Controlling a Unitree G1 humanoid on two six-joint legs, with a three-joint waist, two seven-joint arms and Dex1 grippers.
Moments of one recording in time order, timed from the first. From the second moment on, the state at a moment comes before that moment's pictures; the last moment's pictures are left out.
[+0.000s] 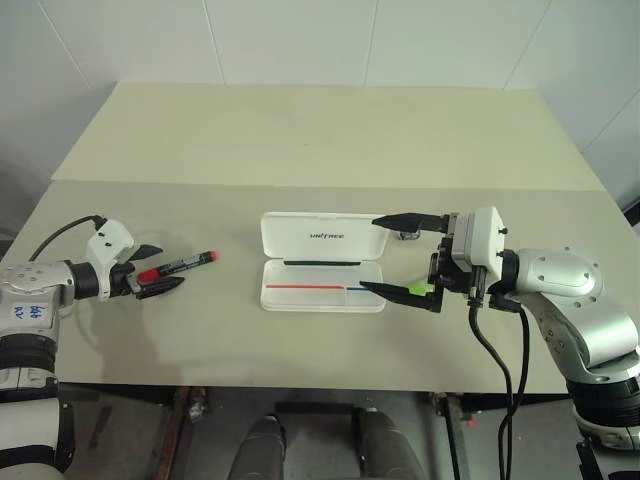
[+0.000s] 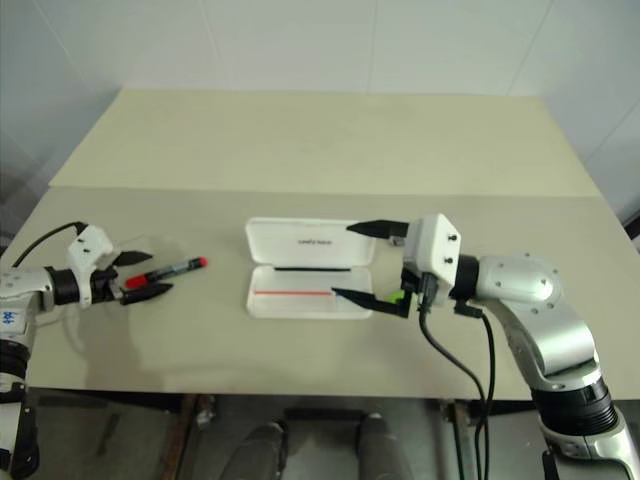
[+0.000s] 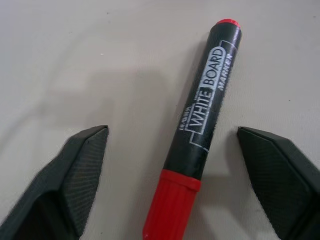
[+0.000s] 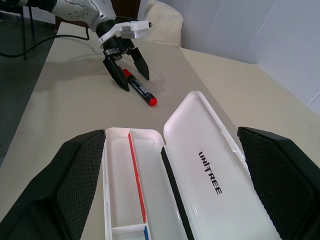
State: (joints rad) left arm -0.58 0.88 0.10 0.80 -0.13 -0.04 -1.11; right arm -0.40 -0.70 0.01 -0.41 0.49 0.27 0.99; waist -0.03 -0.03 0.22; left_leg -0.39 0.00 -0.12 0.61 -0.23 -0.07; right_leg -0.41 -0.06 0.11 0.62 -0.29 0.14
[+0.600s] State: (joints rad) left arm -0.51 0.84 0.13 0.64 -0.15 0.04 -1.11; right arm -0.38 -0.70 -0.01 -0.43 0.49 0.28 0.97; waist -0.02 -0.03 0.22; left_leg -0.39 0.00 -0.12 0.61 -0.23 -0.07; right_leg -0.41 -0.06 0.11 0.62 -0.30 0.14
